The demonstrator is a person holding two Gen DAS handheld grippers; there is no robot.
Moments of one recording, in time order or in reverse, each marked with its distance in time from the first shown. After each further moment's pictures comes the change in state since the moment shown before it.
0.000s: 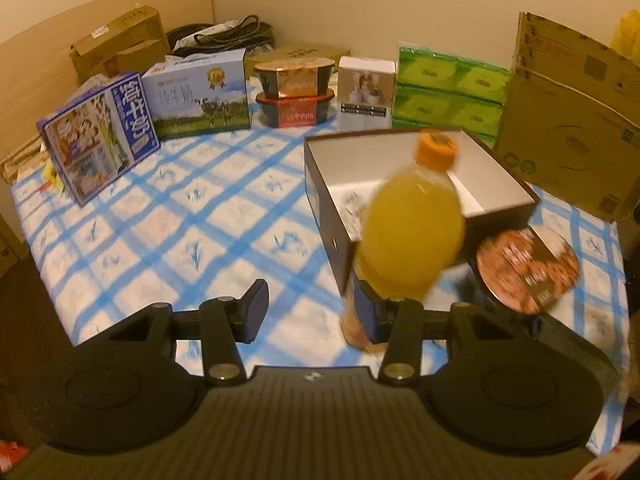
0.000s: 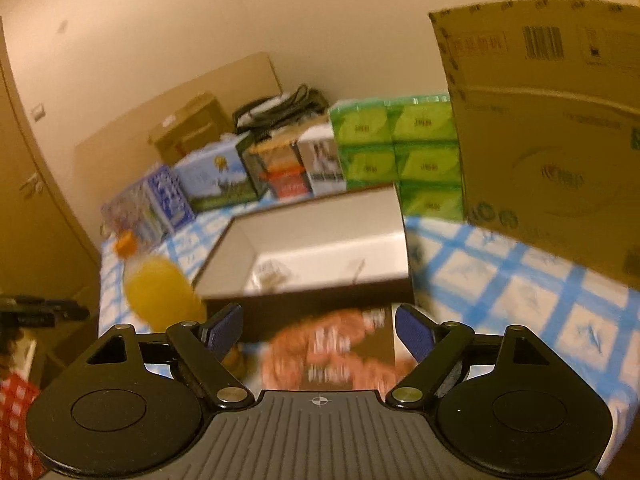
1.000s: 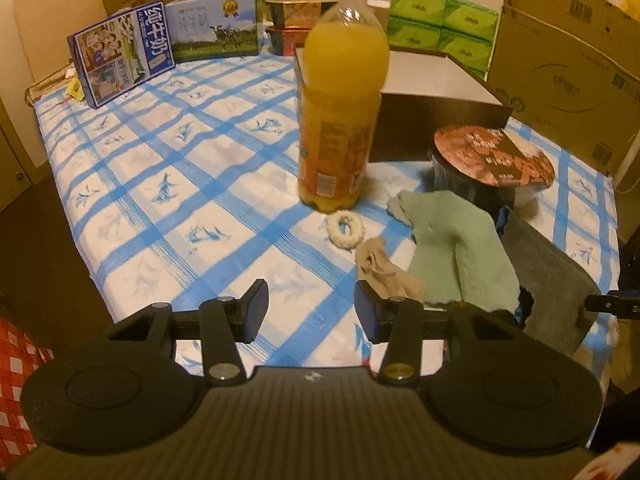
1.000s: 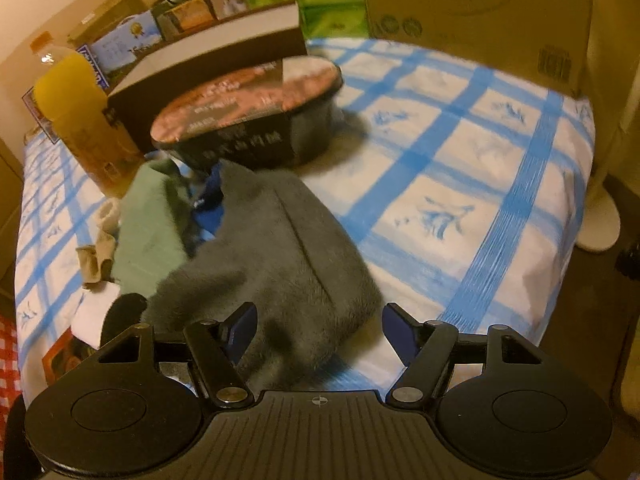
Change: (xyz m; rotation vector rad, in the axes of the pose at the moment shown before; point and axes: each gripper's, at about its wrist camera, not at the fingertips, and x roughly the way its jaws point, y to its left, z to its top) left arm -0.030 -0.080 -0.139 -0.093 0.095 0.052; right arm -0.011 -0.045 -0.183 0.085 0.308 -0.232
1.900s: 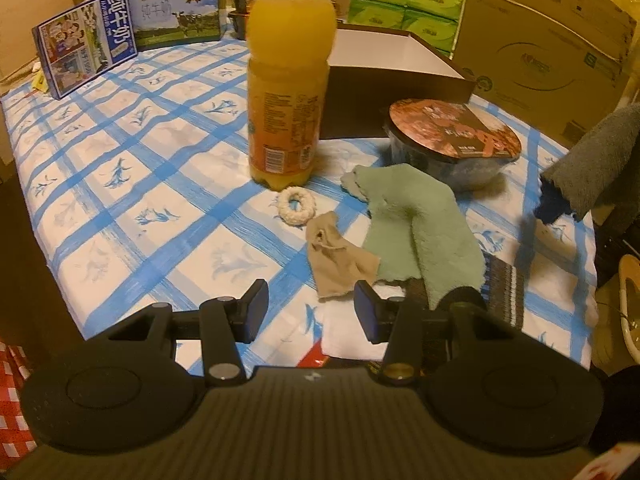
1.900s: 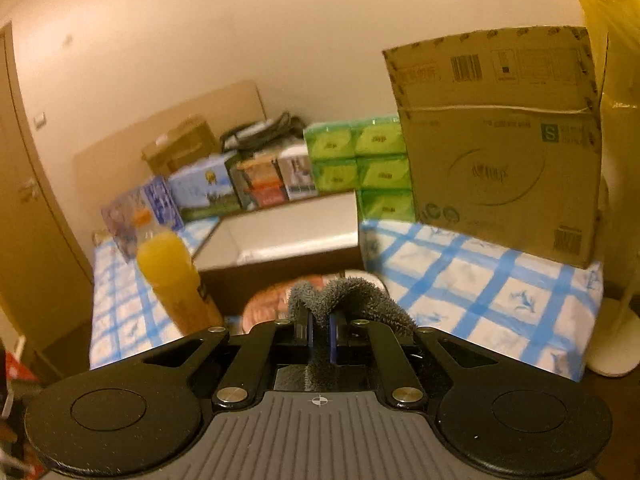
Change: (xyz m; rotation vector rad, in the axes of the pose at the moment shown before) left arm 0.012 -0.025 -0.014 0.029 0.033 -0.092; right arm -0.133 0.020 0.071 -0.089 -0.405 0.160
